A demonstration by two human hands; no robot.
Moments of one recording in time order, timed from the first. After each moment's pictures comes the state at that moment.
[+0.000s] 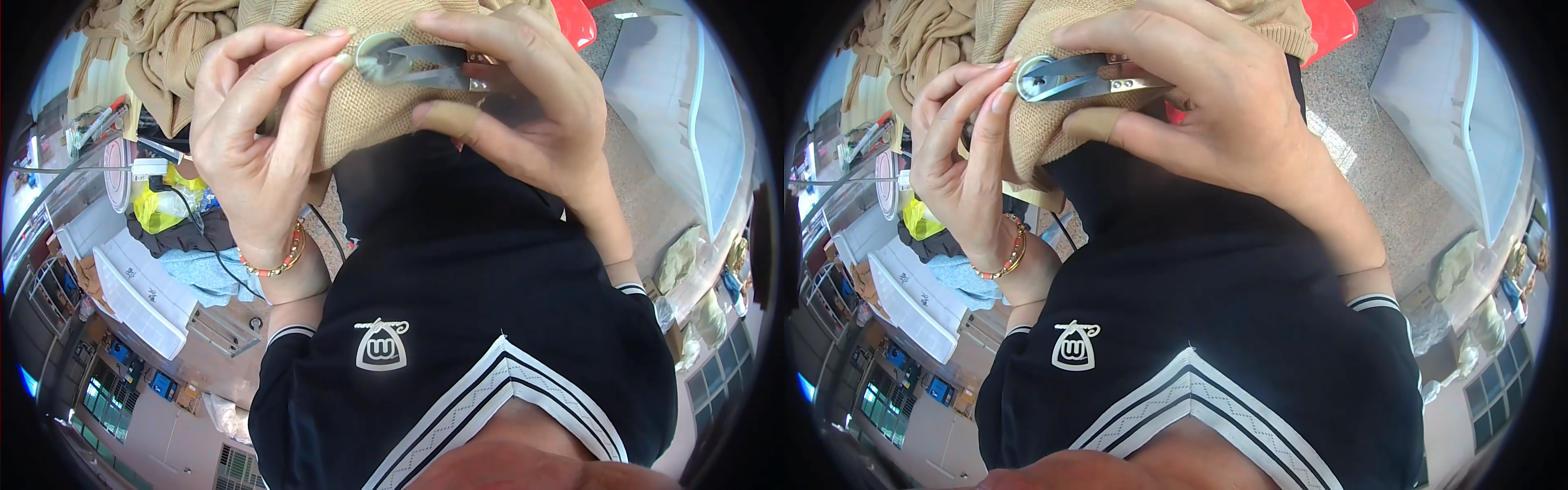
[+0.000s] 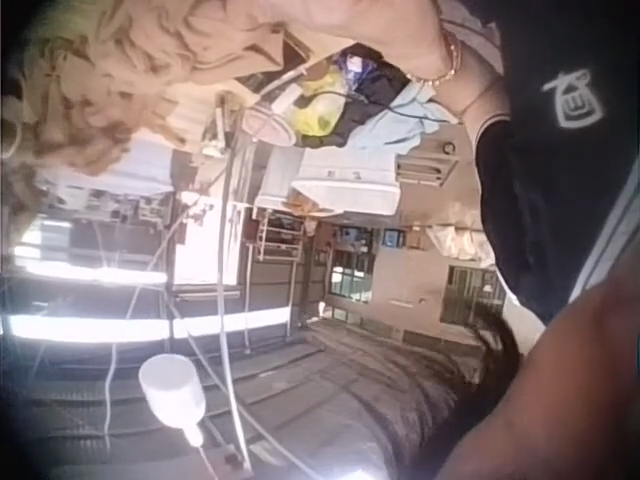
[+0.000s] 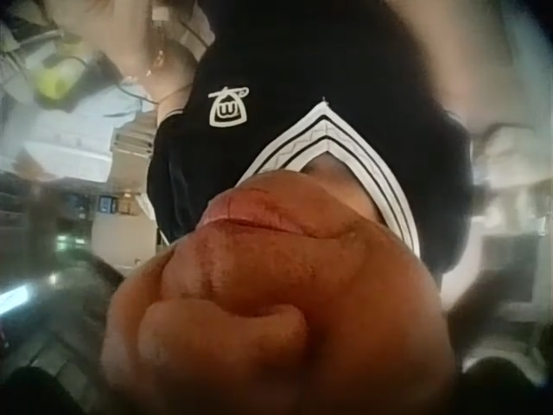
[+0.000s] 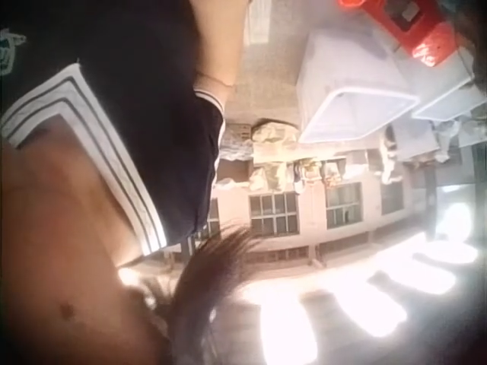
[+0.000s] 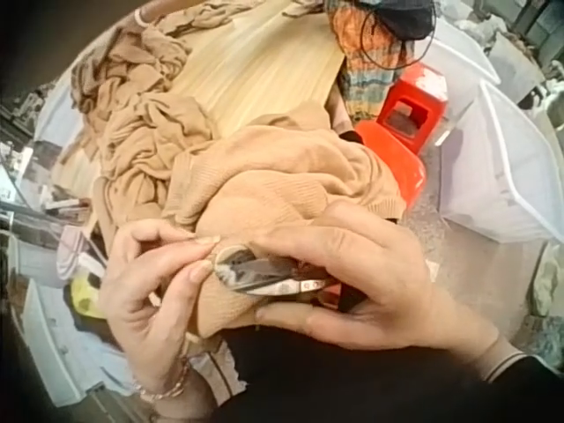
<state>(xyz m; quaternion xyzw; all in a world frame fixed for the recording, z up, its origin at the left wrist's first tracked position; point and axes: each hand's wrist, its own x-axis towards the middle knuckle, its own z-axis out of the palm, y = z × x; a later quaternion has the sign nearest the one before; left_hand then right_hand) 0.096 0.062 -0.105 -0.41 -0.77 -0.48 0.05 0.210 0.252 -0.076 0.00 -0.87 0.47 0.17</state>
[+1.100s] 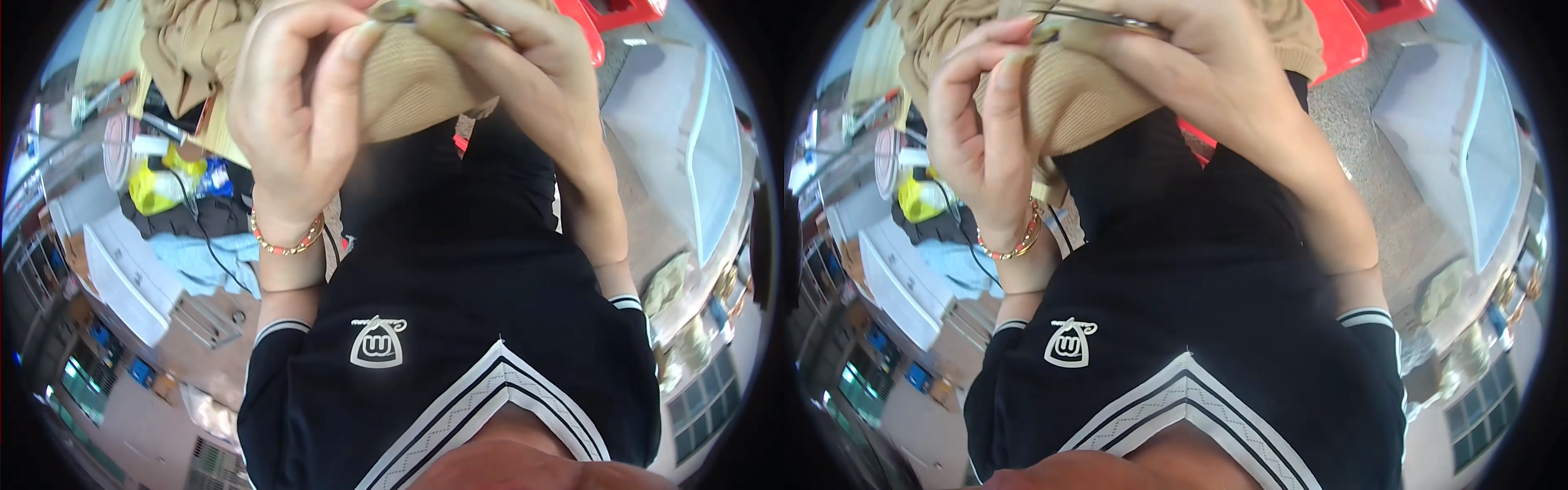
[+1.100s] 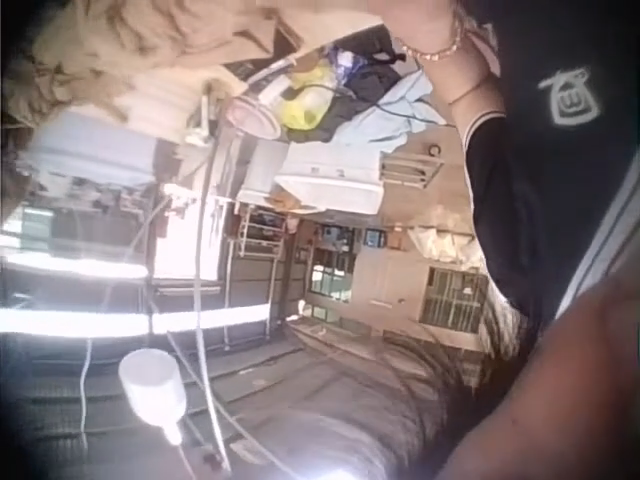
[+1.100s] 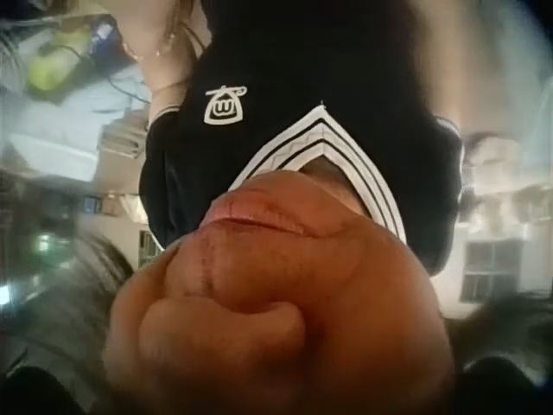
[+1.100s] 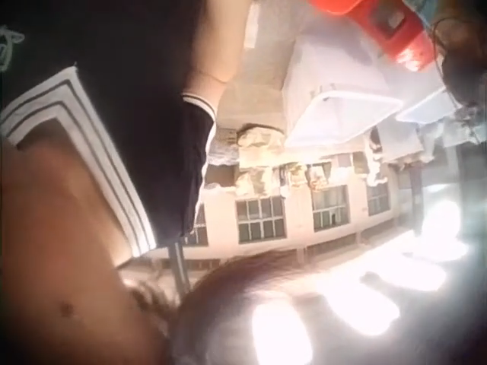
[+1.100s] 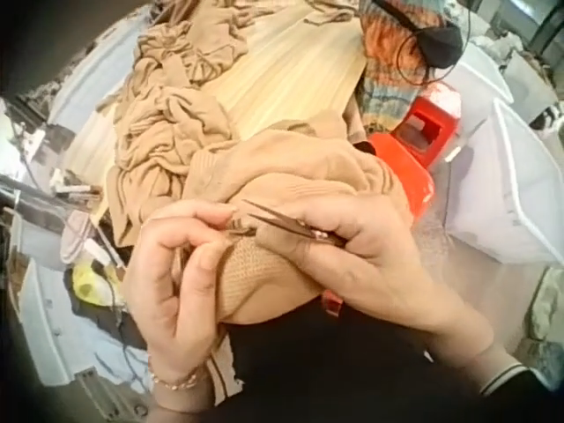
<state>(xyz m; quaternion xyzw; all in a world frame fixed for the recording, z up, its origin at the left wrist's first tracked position) 0.101 0.075 -0.119 -0.39 -0.71 -0.59 0.06 0.149 0.248 -0.143 0.25 -0.60 0.67 0.36</state>
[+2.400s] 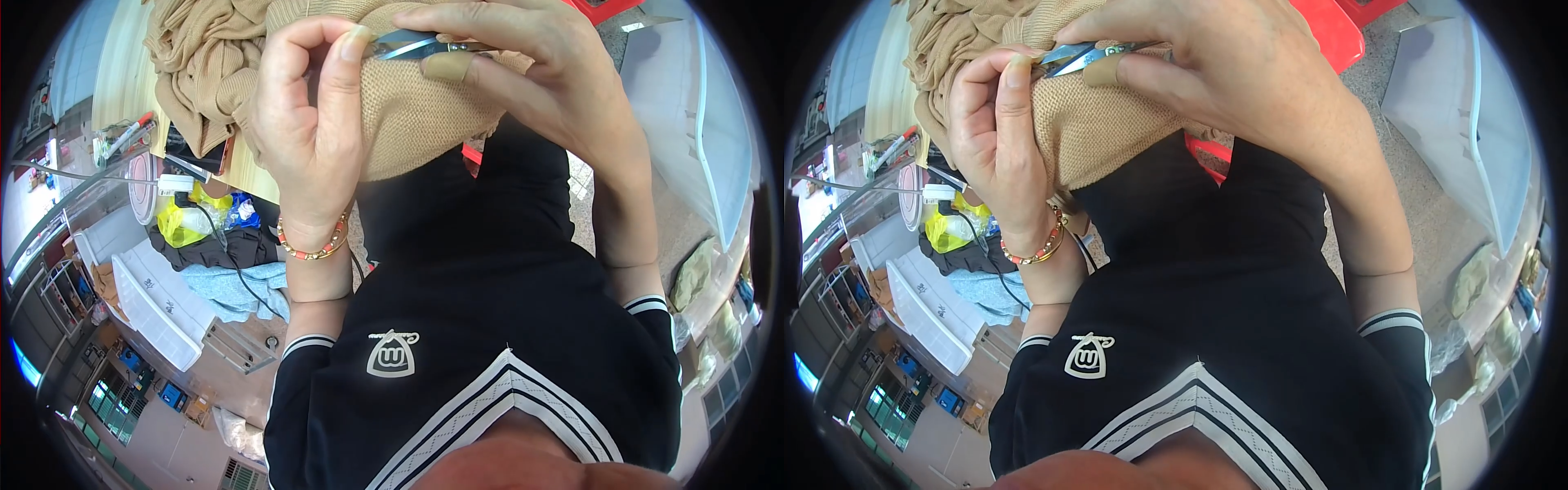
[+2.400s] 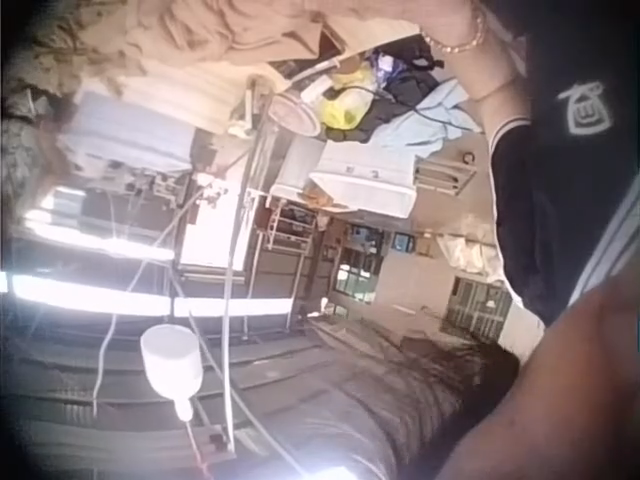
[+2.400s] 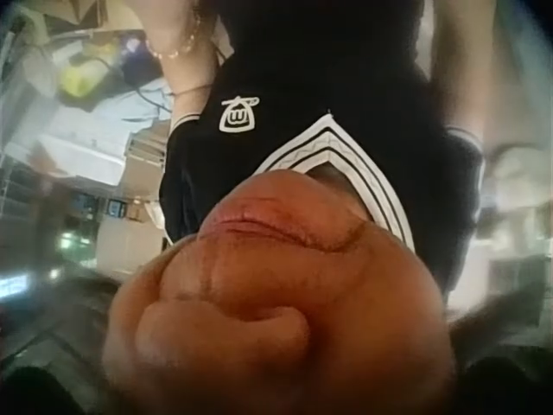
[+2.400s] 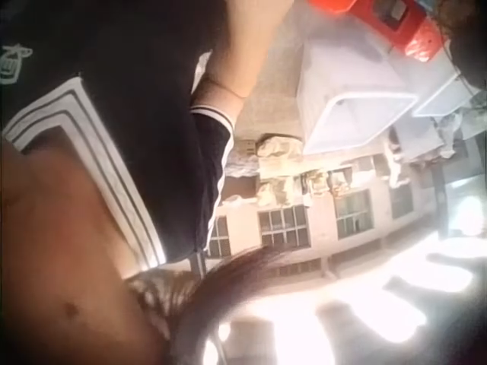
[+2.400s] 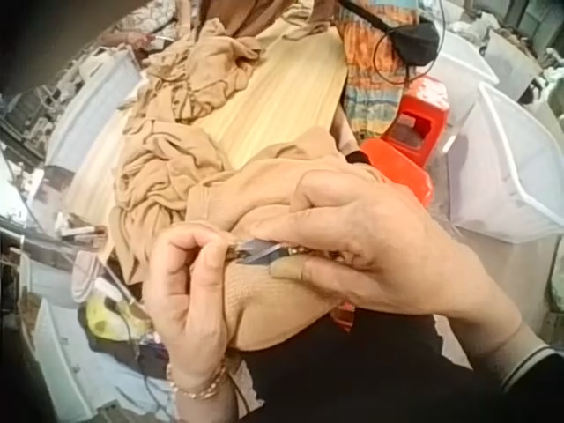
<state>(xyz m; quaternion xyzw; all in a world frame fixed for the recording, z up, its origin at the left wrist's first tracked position) 0.089 0.100 -0.118 -0.34 -0.67 -0.66 0.00 0.180 0.283 -0.053 0.06 -0.91 0.40 0.12</state>
